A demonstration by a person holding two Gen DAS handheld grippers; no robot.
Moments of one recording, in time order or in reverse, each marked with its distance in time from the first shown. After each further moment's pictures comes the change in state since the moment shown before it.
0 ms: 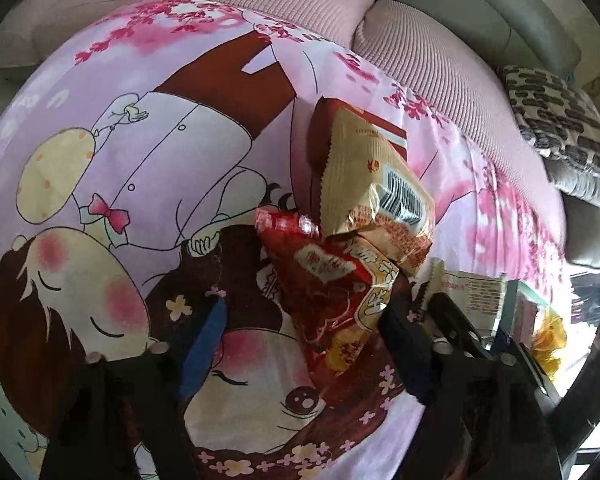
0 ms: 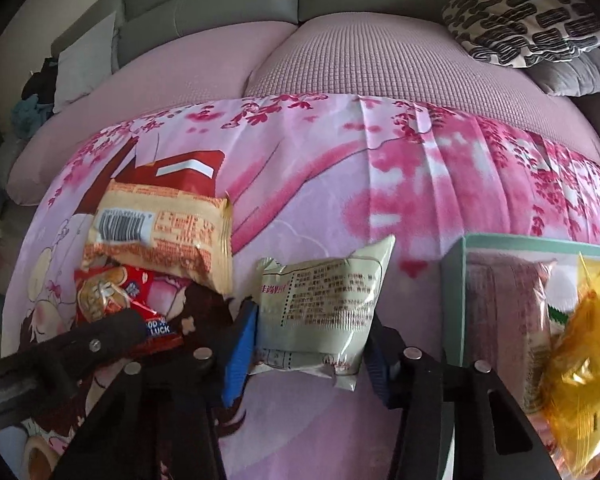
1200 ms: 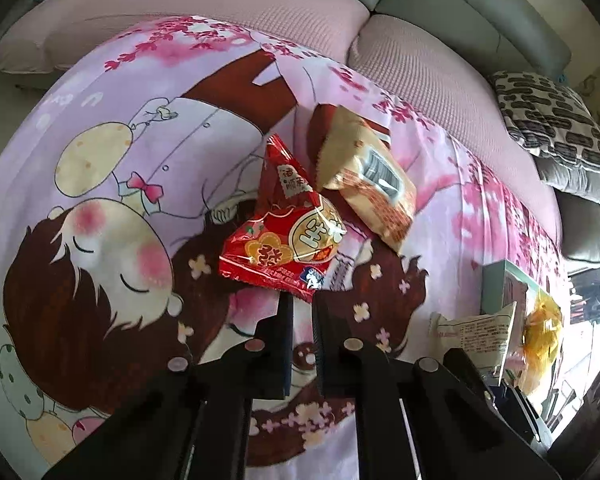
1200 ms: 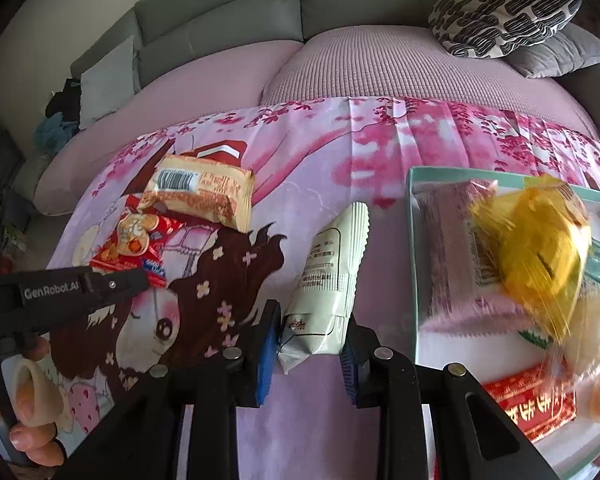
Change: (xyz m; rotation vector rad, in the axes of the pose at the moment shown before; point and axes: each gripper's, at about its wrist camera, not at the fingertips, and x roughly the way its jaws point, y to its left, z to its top) left arm -0.030 0.004 -0.030 0.005 -0.061 -0.004; right arm -0.057 -0.017 -0.053 0.036 -0.063 0.094
